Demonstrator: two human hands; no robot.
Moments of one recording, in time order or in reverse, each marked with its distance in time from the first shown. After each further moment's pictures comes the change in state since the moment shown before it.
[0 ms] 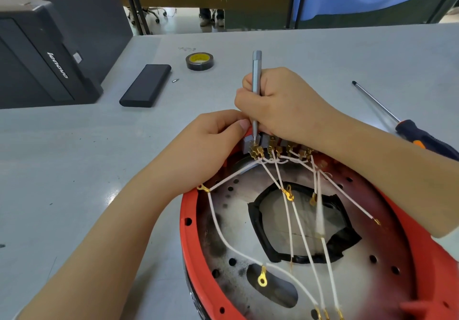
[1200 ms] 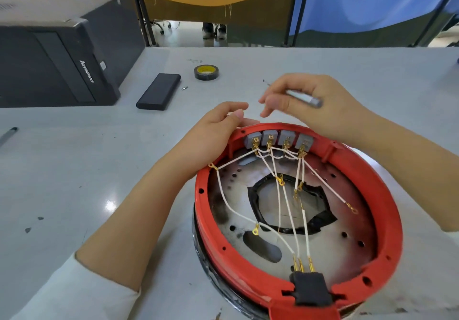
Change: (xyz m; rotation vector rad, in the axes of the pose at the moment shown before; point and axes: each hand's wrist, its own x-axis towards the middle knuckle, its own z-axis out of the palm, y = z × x) left_hand 0.004 -0.007 0.000 -0.284 0.079 -0.034; right_hand -0.034 -0.013 -0.047 0.003 -0.075 0.023
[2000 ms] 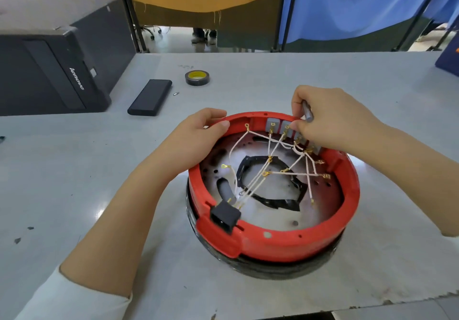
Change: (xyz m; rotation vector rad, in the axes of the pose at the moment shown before) left_hand -0.004 0.006 -0.013 0.230 0.054 -0.094; right_hand -0.015 0.016 -0.019 -0.681 0.084 0.266
